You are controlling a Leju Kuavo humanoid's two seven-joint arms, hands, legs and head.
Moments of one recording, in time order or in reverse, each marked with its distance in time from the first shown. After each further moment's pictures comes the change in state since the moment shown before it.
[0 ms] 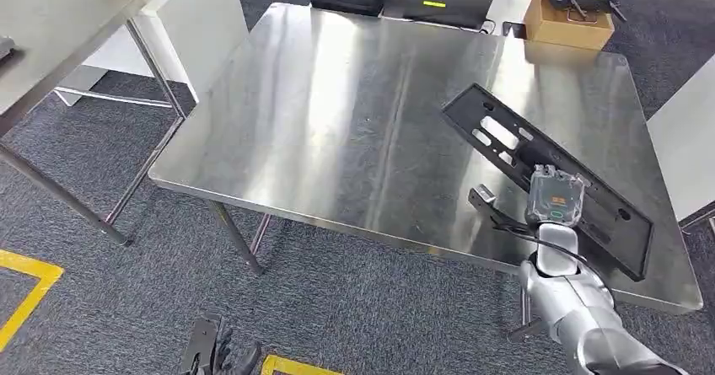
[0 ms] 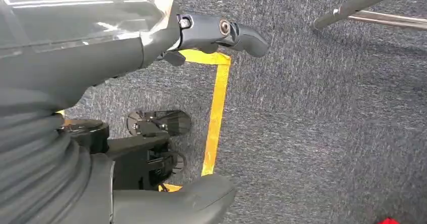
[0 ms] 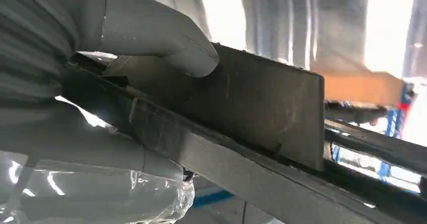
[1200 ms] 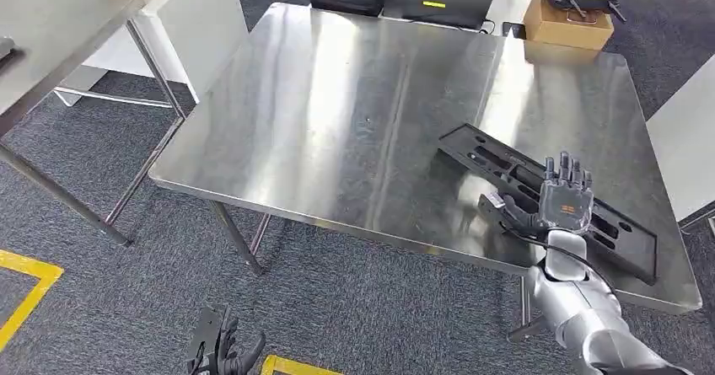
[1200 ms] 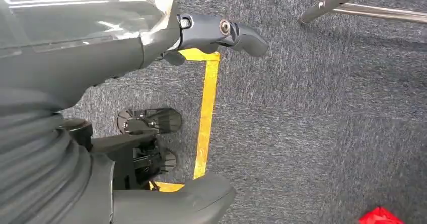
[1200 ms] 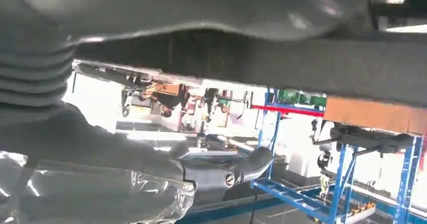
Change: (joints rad) left arm -0.065 -0.001 0.000 0.058 0.015 -0.027 -0.020; right arm -0.008 -0.010 -0.066 0.045 0.000 0.021 -0.043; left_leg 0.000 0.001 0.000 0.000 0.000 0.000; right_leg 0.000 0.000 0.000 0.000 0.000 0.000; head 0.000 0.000
